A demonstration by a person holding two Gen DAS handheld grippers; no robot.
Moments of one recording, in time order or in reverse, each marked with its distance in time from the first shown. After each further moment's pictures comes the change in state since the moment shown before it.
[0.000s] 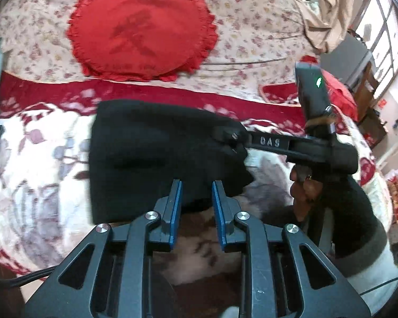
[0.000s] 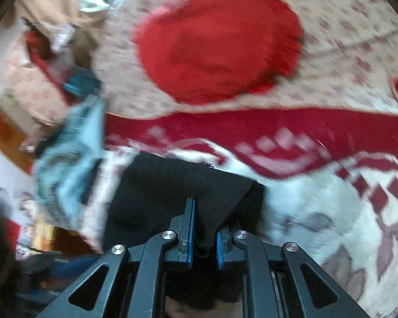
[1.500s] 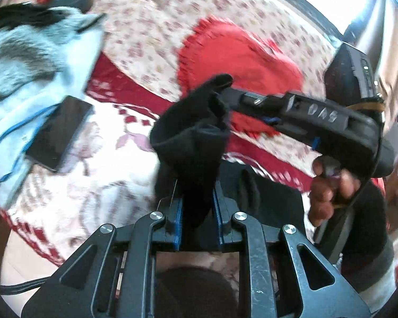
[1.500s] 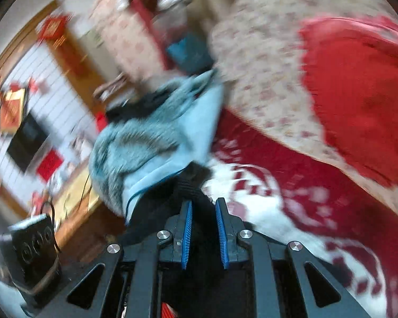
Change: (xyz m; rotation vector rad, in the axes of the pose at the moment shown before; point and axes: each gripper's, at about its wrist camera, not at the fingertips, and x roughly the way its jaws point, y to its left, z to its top) left arm -0.053 0.121 -0.017 -0.332 -0.237 0.156; right arm 0.069 0.204 0.059 -0.388 -0.005 0.385
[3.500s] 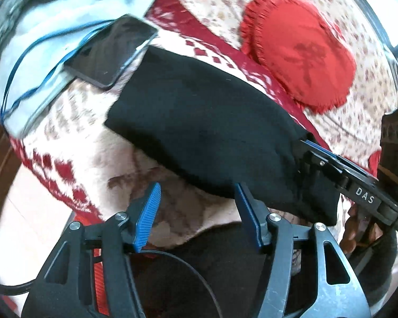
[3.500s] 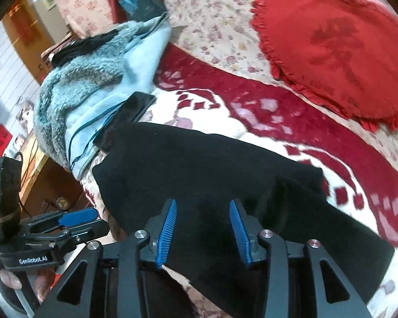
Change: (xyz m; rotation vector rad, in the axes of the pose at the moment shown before) left arm 0.010 0.090 -0.041 -0.256 0.238 0.109; right arm 0.023 -0.007 -0.070 -0.029 0.264 -0.300
